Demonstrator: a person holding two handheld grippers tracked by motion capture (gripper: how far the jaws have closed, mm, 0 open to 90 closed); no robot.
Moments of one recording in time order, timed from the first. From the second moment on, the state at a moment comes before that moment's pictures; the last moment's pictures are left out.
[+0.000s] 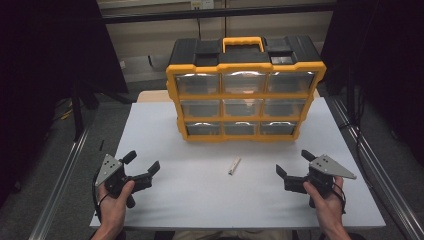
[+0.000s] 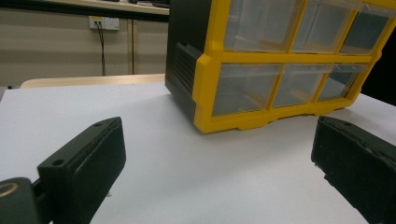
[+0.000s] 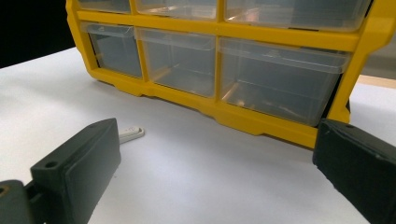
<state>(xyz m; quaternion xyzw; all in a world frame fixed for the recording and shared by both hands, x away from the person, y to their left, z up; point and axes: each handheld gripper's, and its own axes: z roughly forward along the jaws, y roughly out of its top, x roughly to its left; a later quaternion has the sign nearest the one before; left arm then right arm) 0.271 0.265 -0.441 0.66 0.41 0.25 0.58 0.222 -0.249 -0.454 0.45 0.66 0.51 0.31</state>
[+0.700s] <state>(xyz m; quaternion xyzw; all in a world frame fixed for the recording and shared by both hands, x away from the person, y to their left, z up) 0.272 0.264 -0.443 0.67 0.40 0.24 0.58 0.223 -0.234 -0.460 0.45 0.68 0.50 0.30</state>
